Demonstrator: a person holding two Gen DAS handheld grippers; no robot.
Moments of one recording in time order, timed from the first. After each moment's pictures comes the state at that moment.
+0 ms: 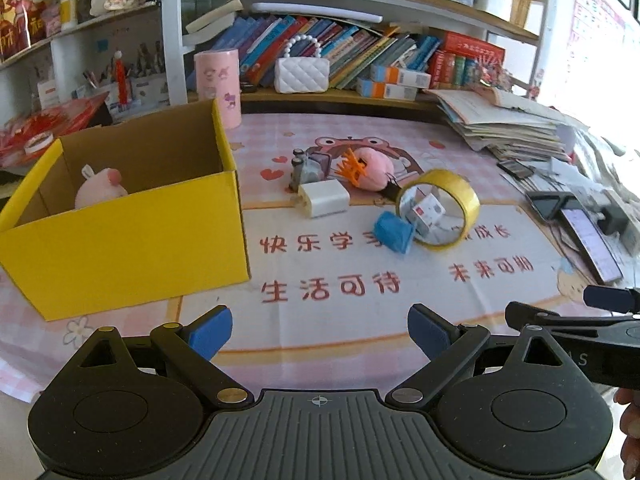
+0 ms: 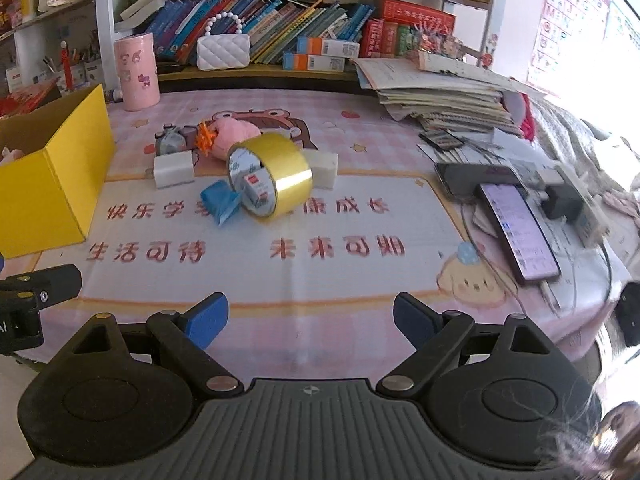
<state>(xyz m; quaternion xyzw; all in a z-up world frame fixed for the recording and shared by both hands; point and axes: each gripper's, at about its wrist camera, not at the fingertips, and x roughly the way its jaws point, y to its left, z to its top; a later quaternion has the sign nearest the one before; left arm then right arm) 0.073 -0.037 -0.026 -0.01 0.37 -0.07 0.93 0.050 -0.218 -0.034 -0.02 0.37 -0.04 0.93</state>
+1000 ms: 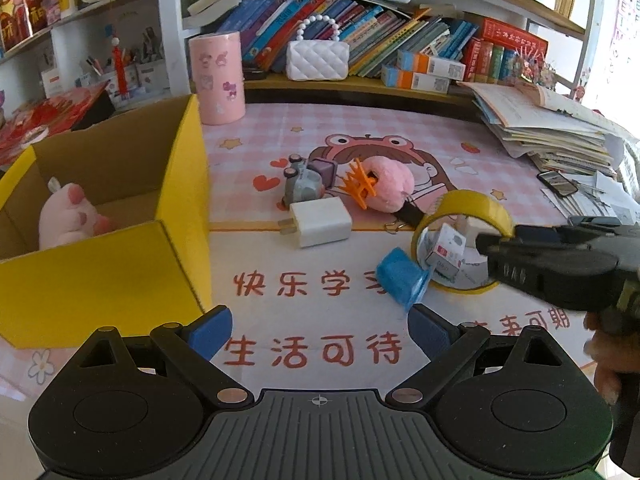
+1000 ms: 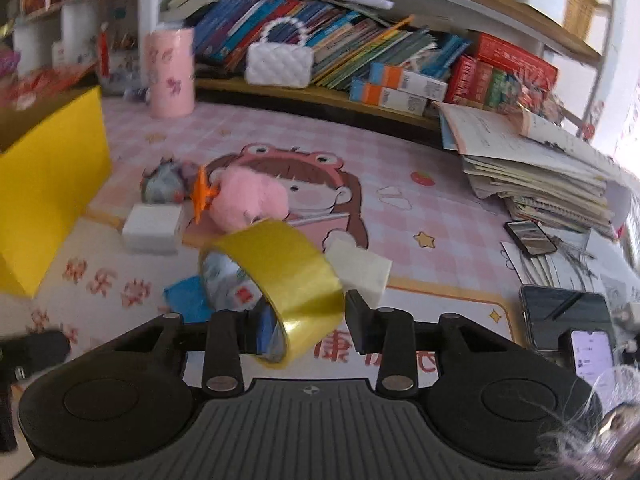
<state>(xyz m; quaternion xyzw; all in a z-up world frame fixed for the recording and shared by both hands) 0.149 -0.078 -0.036 -0.01 0.39 -0.02 0.92 0.201 -0.245 -0.054 -0.07 0.34 0.07 0.93</state>
